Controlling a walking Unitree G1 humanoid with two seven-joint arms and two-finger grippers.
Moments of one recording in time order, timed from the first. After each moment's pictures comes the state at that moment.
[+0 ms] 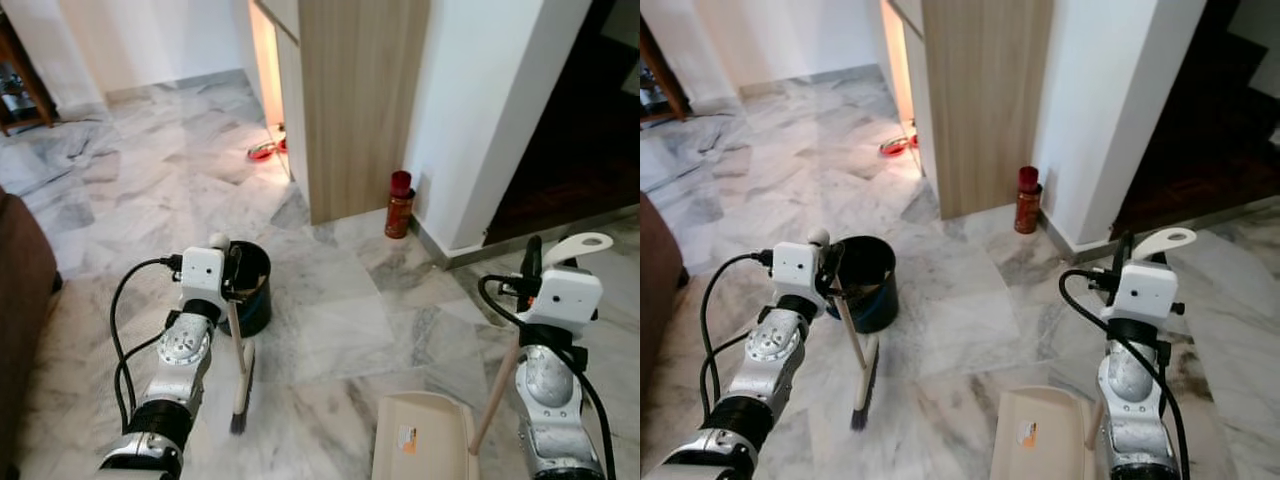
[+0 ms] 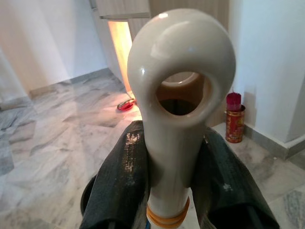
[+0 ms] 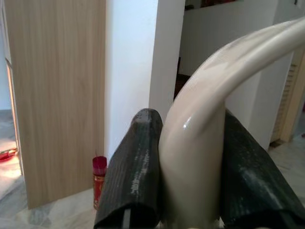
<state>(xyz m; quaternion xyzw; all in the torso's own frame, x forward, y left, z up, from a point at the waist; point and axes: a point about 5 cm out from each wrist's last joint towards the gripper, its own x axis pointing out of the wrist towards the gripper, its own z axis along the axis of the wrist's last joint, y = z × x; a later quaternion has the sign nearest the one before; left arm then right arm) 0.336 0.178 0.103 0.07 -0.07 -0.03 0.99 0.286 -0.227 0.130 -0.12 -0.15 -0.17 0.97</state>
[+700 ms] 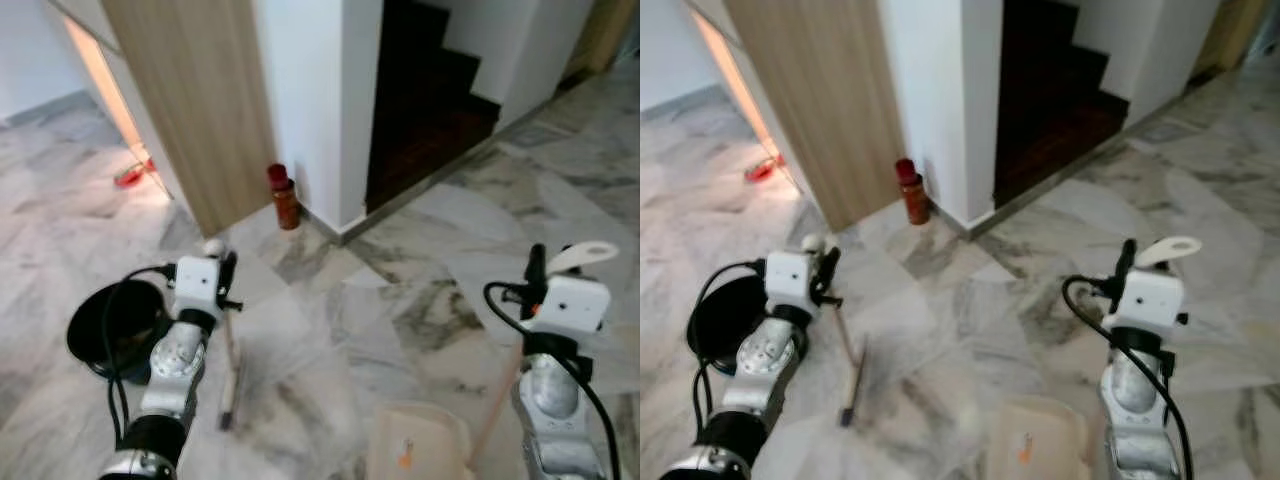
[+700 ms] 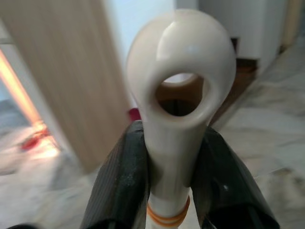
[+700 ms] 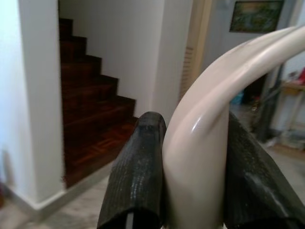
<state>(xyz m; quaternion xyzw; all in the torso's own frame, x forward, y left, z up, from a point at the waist) 0.326 0.172 0.100 0.07 -0.08 -0.05 0.99 0.273 -0.231 0.129 -0.12 -0.13 -0.18 0.97</state>
